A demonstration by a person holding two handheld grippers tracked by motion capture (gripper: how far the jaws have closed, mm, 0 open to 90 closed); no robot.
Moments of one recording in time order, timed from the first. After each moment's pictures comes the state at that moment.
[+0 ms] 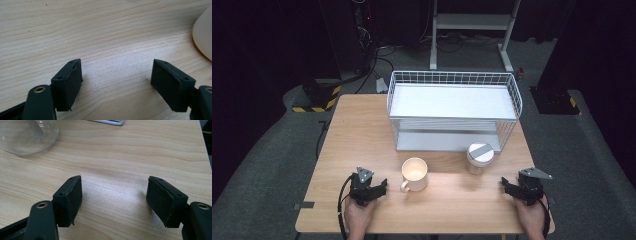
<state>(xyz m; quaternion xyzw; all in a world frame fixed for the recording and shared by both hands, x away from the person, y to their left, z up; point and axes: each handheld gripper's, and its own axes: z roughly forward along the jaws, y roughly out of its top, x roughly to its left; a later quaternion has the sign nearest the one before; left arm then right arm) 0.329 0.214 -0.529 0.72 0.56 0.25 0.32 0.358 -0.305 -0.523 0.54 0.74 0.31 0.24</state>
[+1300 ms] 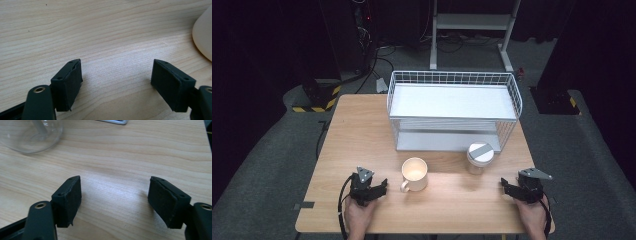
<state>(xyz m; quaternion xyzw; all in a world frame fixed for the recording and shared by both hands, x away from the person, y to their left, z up) 0.329 0.214 -0.528 0.73 0.55 0.25 0.32 0.357 -0.305 -0.523 0.54 0.74 0.32 0.23</state>
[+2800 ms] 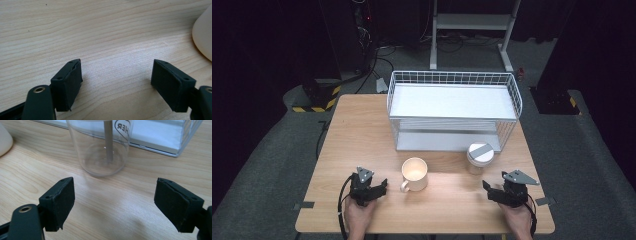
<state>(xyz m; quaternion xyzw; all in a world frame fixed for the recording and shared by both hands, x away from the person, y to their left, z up) 0.329 0.214 -0.528 0.73 0.55 0.25 0.32 0.338 -0.255 -0.507 0.47 0.76 0.39 0.23</state>
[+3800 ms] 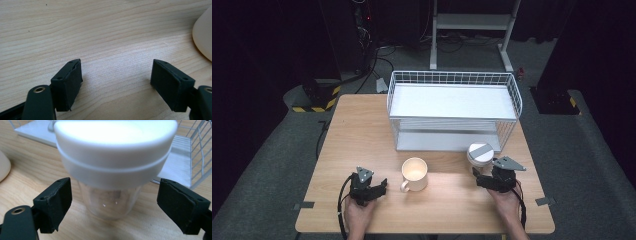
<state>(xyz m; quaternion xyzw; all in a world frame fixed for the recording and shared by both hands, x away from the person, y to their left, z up) 0.329 0.215 -0.528 0.73 0.55 0.25 0.32 0.372 -0.223 -0.492 0.46 0.75 0.41 0.25</state>
